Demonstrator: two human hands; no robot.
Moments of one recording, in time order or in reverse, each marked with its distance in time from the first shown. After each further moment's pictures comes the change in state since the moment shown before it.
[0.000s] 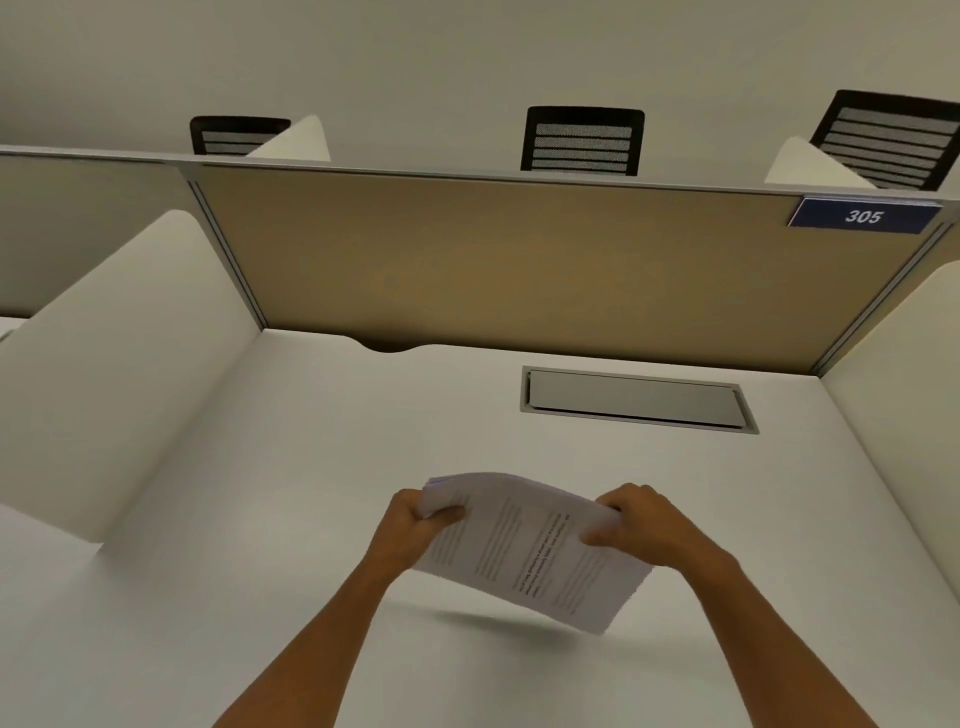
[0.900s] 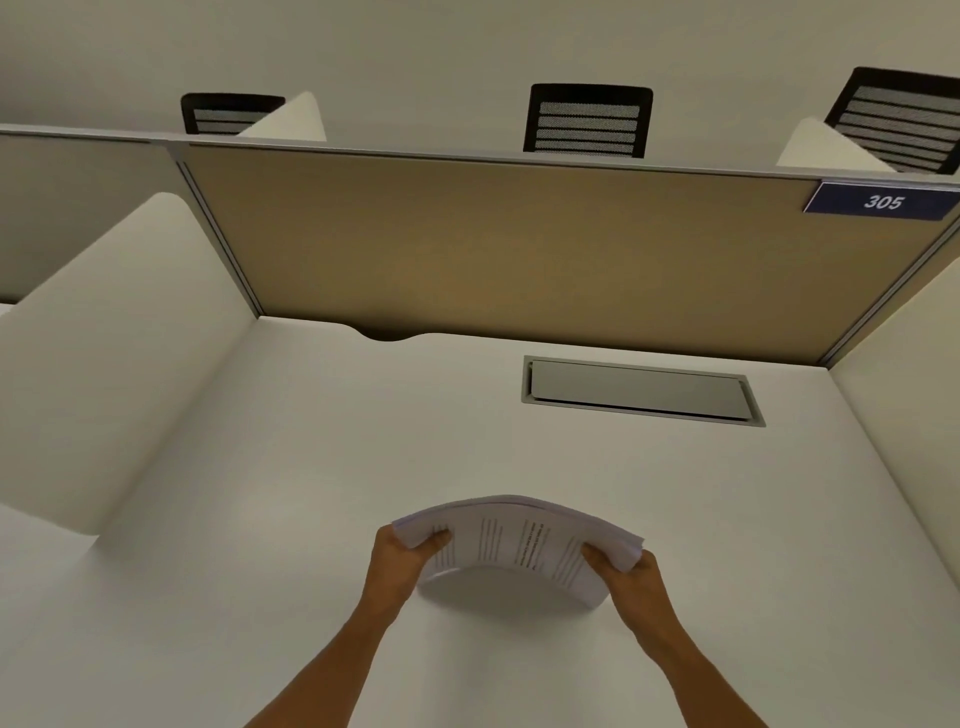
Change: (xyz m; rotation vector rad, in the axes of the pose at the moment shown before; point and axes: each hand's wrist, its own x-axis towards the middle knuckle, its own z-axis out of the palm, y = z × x) left_hand -0.013 -0.048 0.019 -0.285 0.226 -0.121; right_hand -0.018 0.027 0.101 1.020 0.340 0.118
